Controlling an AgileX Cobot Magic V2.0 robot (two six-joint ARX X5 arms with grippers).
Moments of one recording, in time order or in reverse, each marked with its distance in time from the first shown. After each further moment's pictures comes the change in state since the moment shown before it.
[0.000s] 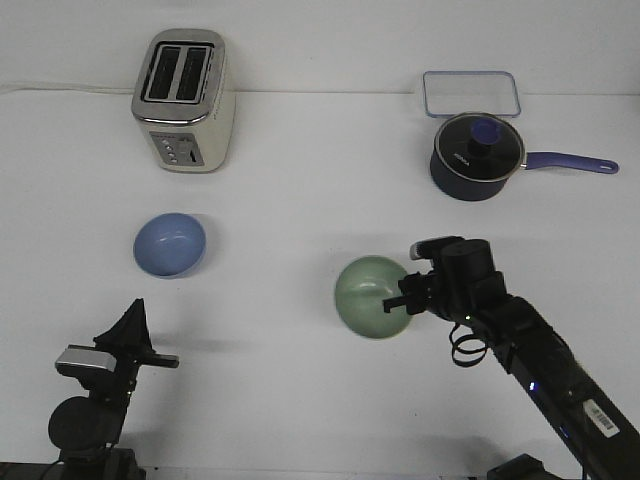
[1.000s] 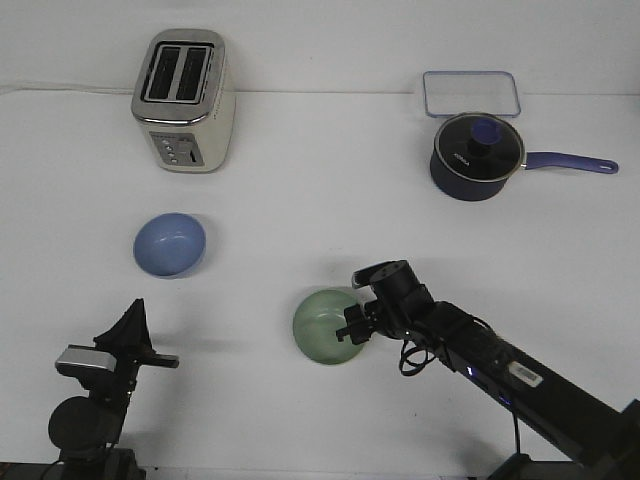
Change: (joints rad) left arm 0.000 0.000 0.000 0.000 0.000 0.000; right arm 0.230 0.219 -0.054 0.137 0.080 0.061
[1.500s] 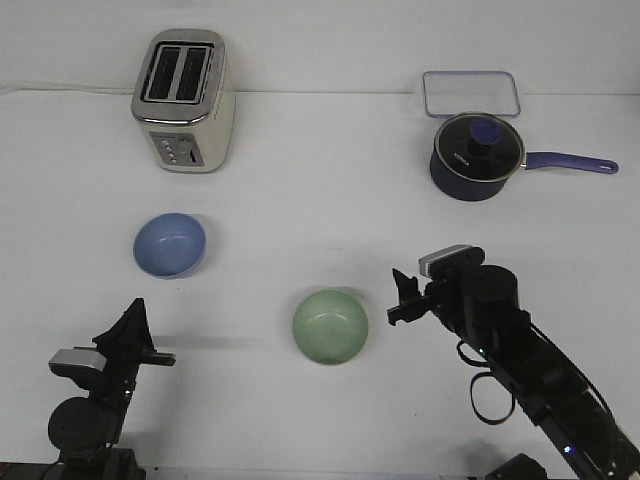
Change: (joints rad) left arm 0.000 0.000 0.000 0.012 0.000 -0.192; right arm -0.135 -0.471 -0.001 0.011 0.084 -0.148
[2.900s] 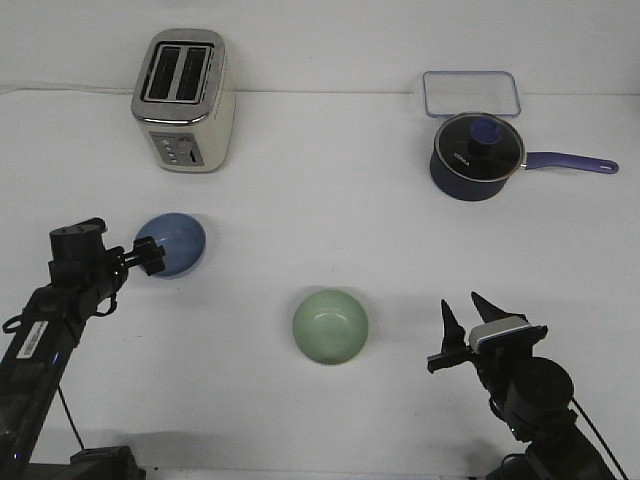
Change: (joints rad) left arm 0.150 1.246 0.893 -0.547 -0.007 -0.024; right arm -0.007 -0.506 -0.383 0.122 0.204 -0.073
